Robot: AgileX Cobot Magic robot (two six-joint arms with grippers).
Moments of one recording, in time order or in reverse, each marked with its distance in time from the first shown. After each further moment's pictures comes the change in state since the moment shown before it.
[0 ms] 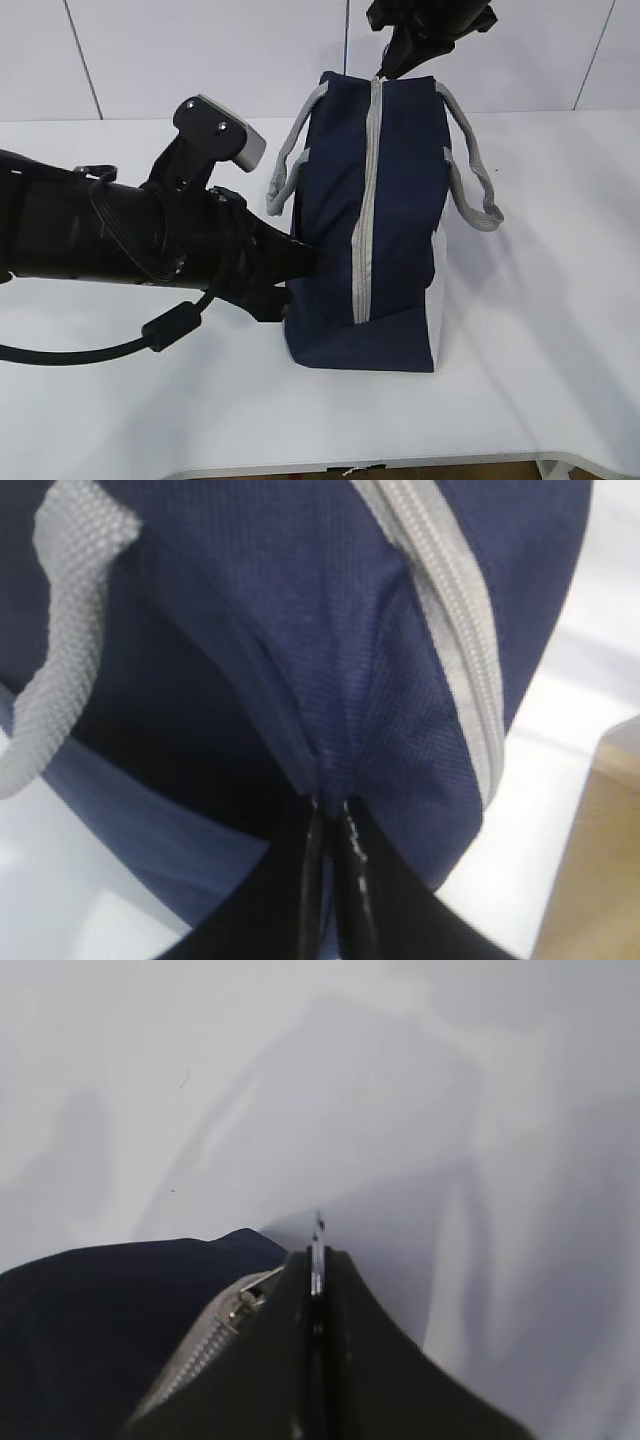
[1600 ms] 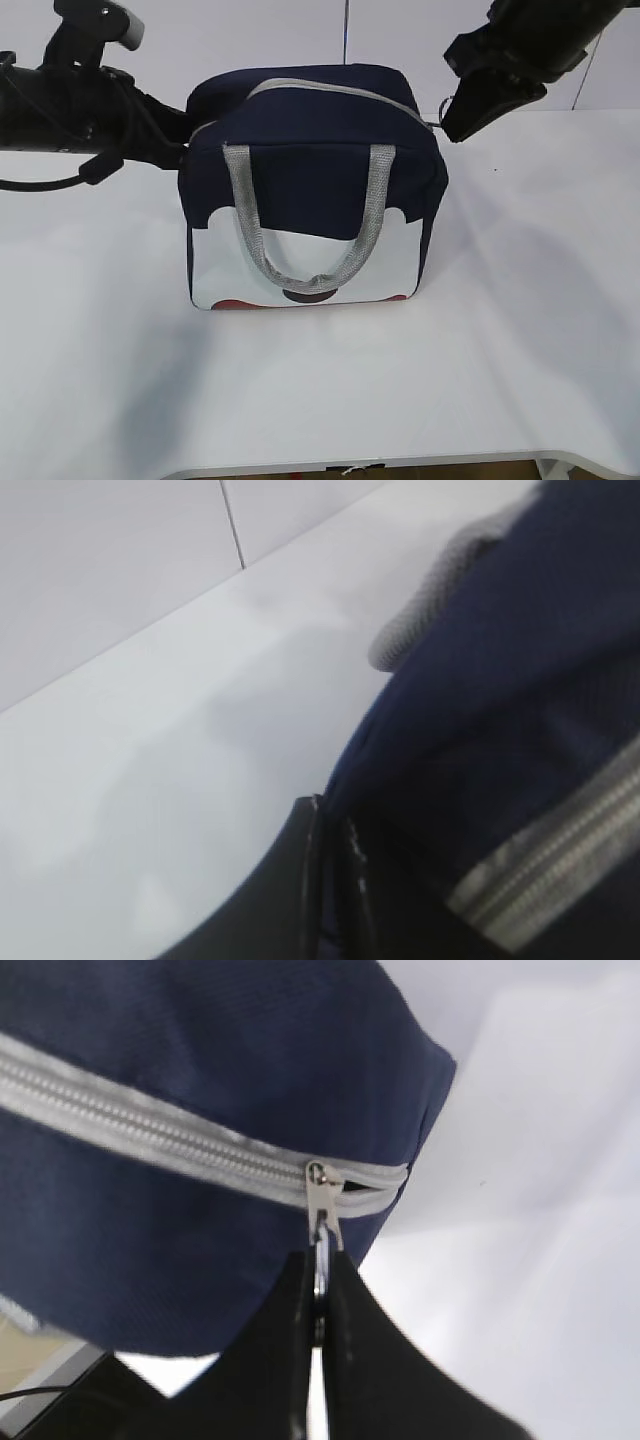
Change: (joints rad) left arm 0.371 0.071 -0.195 0.007 -0.004 0.194; right arm -0.006 -0.511 0.746 0.067 -0.028 -0.185
